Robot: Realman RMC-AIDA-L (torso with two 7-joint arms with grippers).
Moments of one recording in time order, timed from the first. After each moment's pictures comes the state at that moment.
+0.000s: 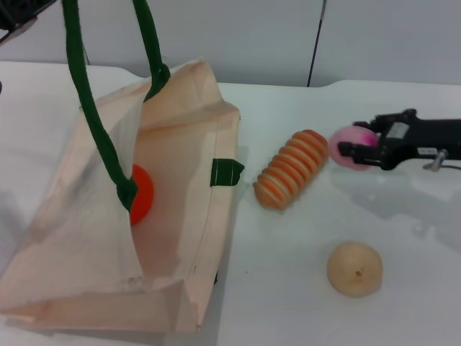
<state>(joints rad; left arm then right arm) -0.59 -1.86 0.26 0.34 -1.48 -1.76 1.50 0.93 2.03 0.02 -0.44 -2.77 -1.26 1.20</state>
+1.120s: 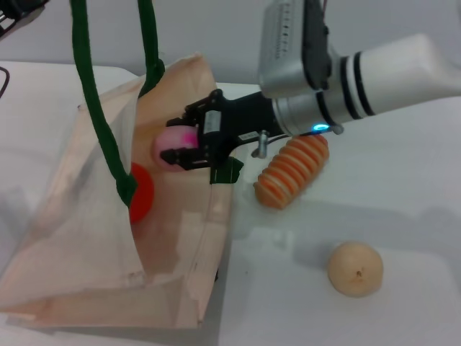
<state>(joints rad) -0.61 -1.86 0.26 0.34 -1.48 -1.78 1.49 1.31 2.03 -0.11 0.03 -2.75 -1.05 1.08</state>
